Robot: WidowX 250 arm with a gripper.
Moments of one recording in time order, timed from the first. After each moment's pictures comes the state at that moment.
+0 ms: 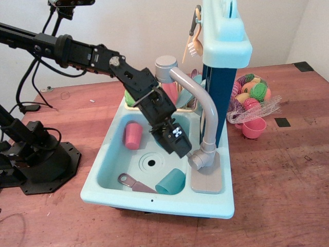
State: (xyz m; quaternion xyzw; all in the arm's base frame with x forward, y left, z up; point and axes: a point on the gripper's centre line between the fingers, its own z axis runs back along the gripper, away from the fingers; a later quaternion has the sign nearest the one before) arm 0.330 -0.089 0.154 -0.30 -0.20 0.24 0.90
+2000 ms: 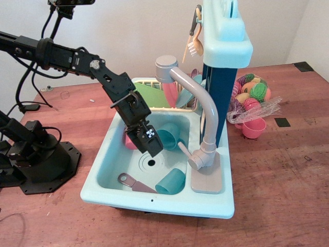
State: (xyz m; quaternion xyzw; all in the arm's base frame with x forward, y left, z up) arm 0.285 -0.066 0.139 -0.28 -0.16 0.28 0.90
